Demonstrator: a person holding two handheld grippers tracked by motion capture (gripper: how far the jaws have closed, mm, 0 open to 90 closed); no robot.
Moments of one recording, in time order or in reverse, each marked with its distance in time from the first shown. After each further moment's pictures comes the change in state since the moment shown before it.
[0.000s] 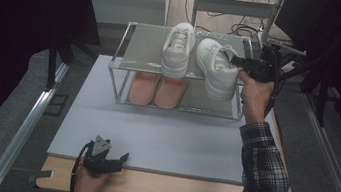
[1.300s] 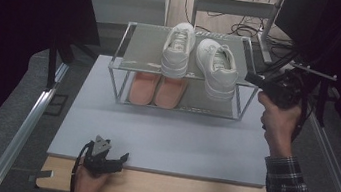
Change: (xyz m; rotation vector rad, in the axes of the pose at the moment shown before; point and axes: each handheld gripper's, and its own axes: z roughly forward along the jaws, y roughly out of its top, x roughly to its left) left arm 0.000 0.000 0.000 -0.002 0.001 0.000; right arm -0.023 -0.031 -0.074 -0.039 0.165 -0.131
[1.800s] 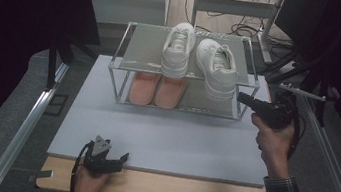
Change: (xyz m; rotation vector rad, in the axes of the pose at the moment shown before) left arm 0.000 0.000 0.000 -0.001 0.000 0.000; right arm 0.000 -0.048 -0.007 0.052 0.060 -0.059
